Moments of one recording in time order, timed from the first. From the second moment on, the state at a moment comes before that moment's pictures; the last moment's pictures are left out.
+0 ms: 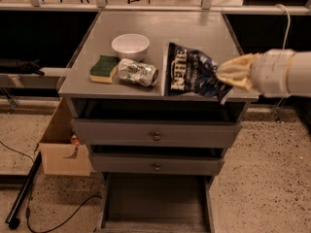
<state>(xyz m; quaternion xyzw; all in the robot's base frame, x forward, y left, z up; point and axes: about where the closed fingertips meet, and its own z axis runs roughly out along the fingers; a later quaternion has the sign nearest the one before) 0.559 -0.170 0.917 -0.59 0.61 0.01 0.53</state>
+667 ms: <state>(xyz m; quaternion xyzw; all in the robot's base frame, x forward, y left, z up) 0.586 -0.196 1.007 -0.58 0.60 -0.05 0.54</state>
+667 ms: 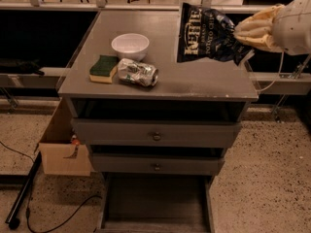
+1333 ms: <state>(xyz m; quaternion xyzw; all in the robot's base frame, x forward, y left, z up) 0.583 -0.193 1.003 -0.58 0.60 -0.05 0.54</state>
